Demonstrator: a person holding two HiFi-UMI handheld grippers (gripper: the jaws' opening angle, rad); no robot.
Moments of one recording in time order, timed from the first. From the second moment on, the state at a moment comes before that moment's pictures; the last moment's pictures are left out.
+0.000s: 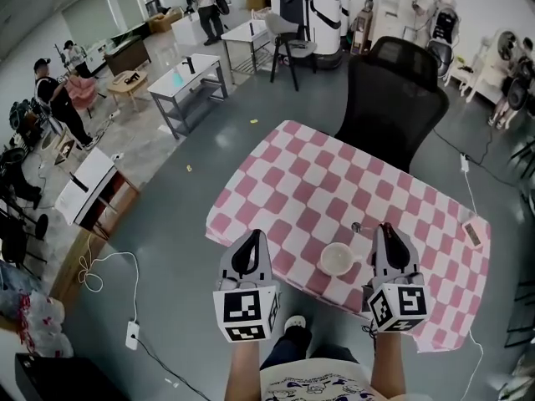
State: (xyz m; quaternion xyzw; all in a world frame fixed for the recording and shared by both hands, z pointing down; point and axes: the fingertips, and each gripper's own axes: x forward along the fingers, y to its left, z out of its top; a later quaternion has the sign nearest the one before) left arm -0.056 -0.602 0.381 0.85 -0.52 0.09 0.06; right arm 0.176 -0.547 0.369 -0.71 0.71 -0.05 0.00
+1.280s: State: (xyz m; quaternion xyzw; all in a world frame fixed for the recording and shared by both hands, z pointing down) left arm -0.014 -0.630 0.514 0.83 -0.50 0.17 0.16; right arm 0.188 -0.589 0.498 -0.67 0.72 -0.16 -0.06
